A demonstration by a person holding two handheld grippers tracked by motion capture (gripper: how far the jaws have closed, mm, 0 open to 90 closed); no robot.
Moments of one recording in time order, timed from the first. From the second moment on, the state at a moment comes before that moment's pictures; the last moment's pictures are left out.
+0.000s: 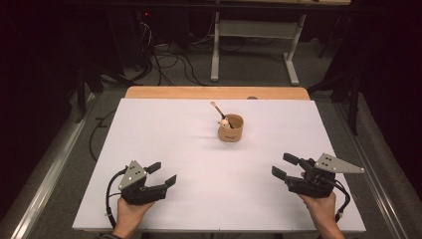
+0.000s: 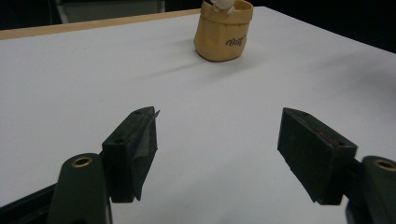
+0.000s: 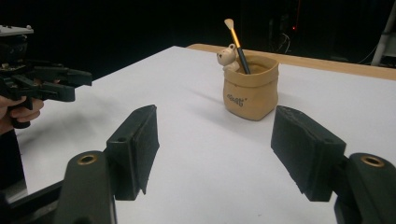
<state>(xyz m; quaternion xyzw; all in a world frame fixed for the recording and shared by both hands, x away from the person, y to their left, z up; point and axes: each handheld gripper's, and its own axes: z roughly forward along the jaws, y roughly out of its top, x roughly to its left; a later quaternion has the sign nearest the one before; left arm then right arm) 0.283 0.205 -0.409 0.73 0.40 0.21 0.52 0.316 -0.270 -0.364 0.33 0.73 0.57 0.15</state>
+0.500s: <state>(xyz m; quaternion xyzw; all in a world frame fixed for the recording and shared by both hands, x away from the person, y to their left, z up) 0.283 0.205 -0.409 0.73 0.40 0.21 0.52 0.315 -0.275 -0.377 0.34 0.73 0.57 0.15</state>
